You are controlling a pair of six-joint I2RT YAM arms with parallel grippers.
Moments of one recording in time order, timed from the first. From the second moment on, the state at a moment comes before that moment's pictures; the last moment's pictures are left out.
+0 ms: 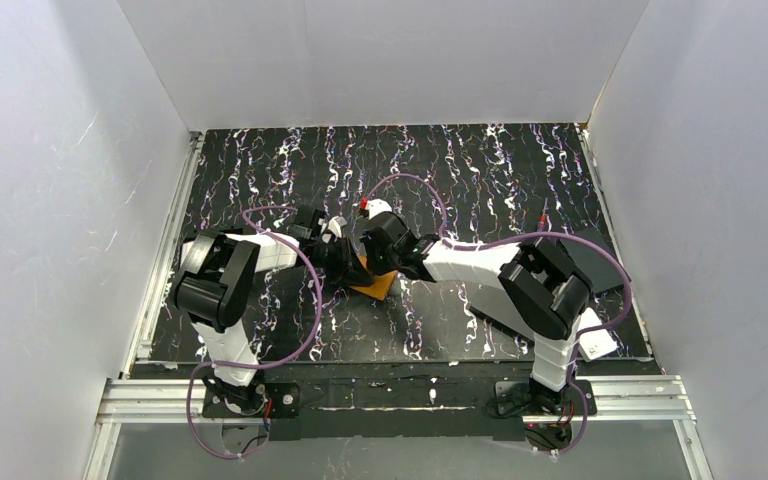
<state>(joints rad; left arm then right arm) -0.36 1.80 0.84 -0.12 0.75 -0.76 0.95 1.87 1.17 -0.08 0.13 0.42</state>
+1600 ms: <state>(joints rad) -0.27 1.71 0.78 -0.19 0.72 -0.70 0.78 1.87 1.08 0.05 -0.43 0.17</state>
